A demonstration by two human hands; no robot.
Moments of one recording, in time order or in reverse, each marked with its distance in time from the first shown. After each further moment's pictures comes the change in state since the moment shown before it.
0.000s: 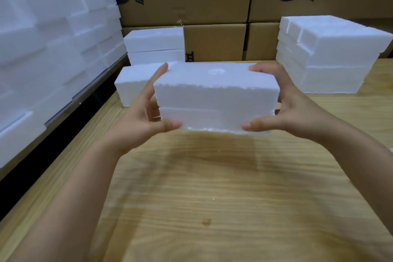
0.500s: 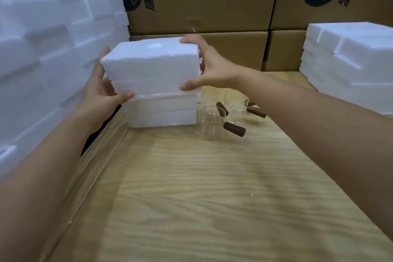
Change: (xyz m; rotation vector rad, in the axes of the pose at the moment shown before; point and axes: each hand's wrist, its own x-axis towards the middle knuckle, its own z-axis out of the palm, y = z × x) left_hand 0.079 -0.065 -0.139 0.133 0.406 0.018; right_hand 0.241 0.029 0.066 -0.177 -0.181 -0.095
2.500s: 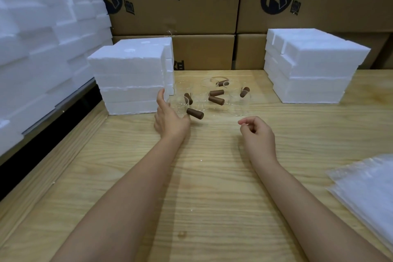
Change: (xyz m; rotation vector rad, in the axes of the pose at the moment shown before) left_hand -0.073 0.022 0.222 0.340 0.280 -0.341; right_hand -0.236 0.046 0.032 0.255 0.875 0.499
